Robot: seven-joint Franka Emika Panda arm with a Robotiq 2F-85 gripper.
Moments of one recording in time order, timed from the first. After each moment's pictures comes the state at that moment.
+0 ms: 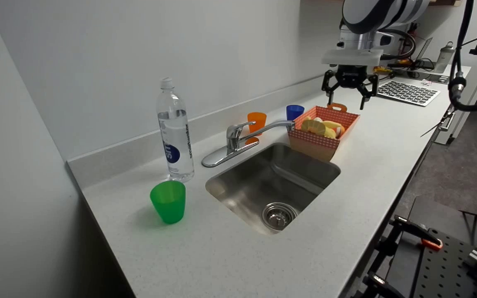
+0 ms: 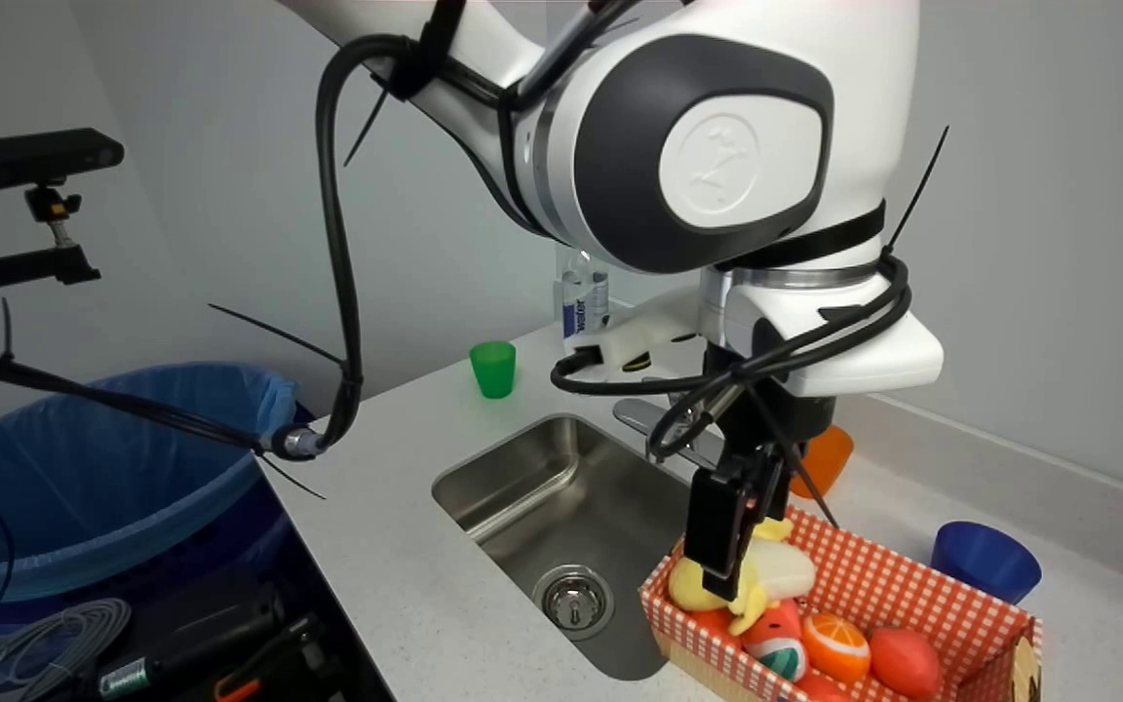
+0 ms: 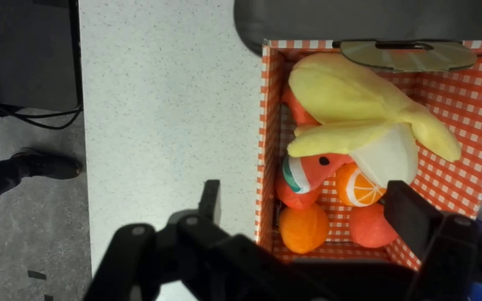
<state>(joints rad) -0.30 -0.01 -0.17 -2.26 -0.13 2.25 1.07</state>
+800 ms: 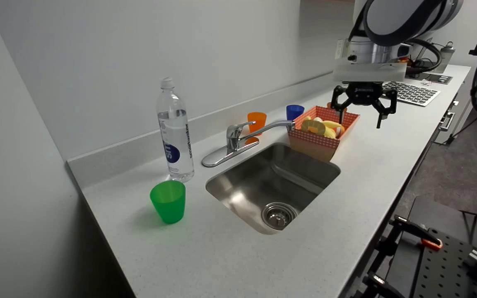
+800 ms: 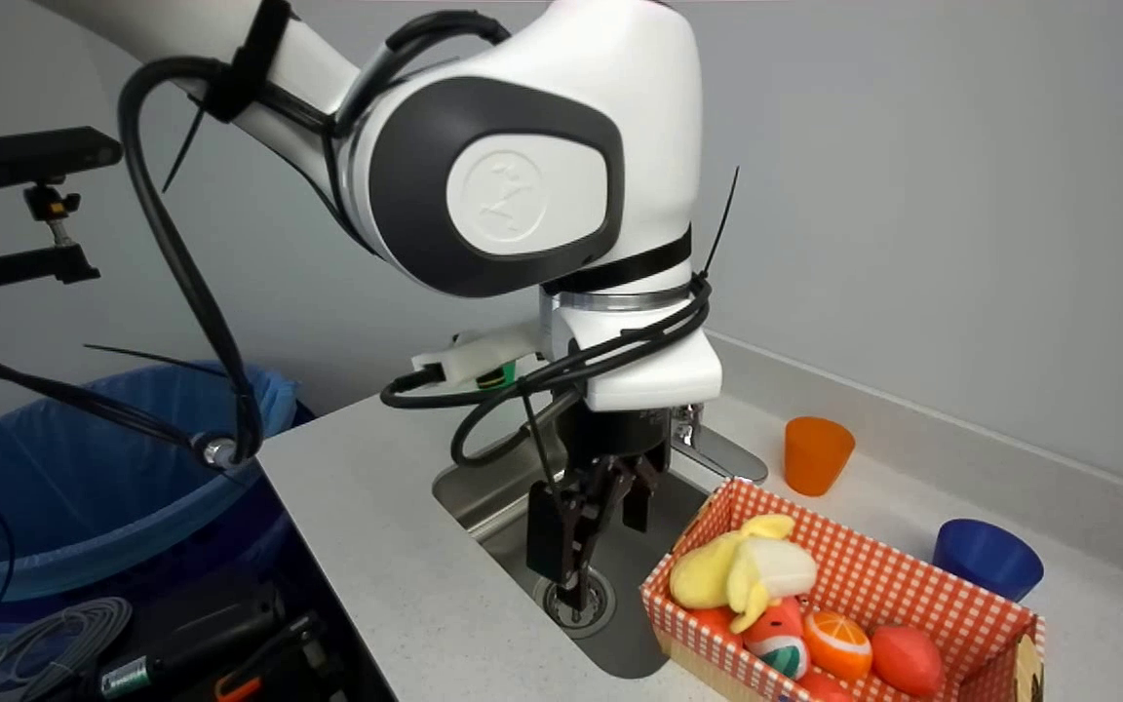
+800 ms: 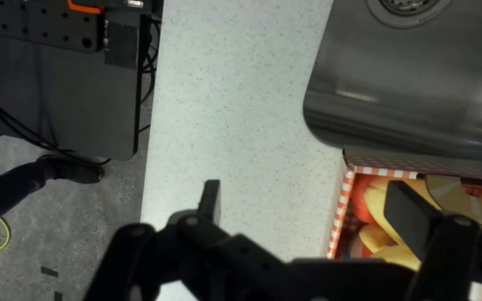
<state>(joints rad) -0.25 -0.22 -0.12 -2.53 -0.19 2.26 1.13</state>
